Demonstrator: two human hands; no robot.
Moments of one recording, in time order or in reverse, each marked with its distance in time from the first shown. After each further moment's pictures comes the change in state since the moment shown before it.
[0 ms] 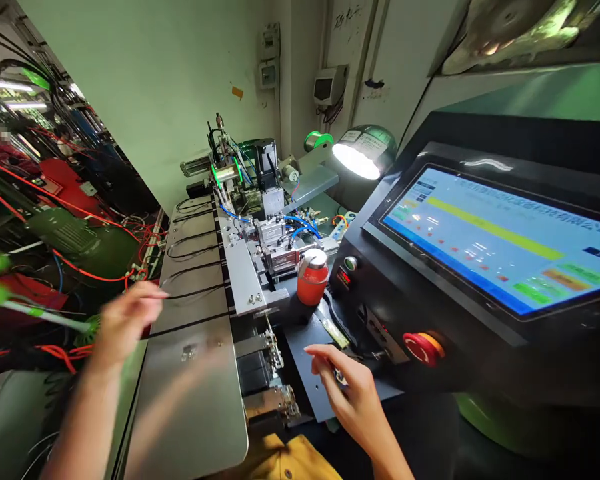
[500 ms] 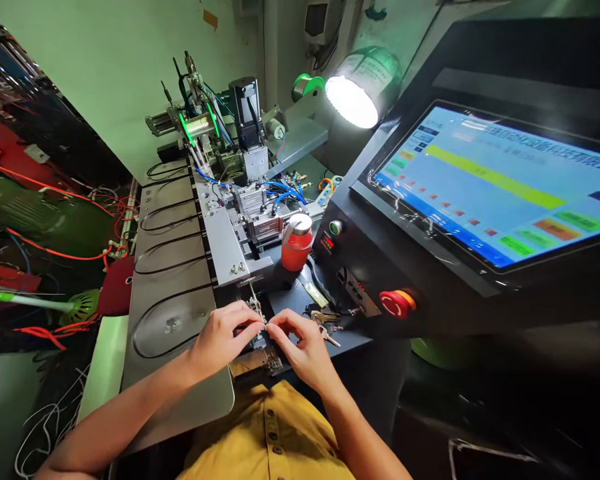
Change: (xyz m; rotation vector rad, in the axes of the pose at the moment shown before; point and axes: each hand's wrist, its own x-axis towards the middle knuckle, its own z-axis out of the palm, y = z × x) left_hand -0.030 0.065 0.108 -0.335 -0.319 0.196; right_hand 0.006 -0.015 0.029 0.278 -0.136 0.269
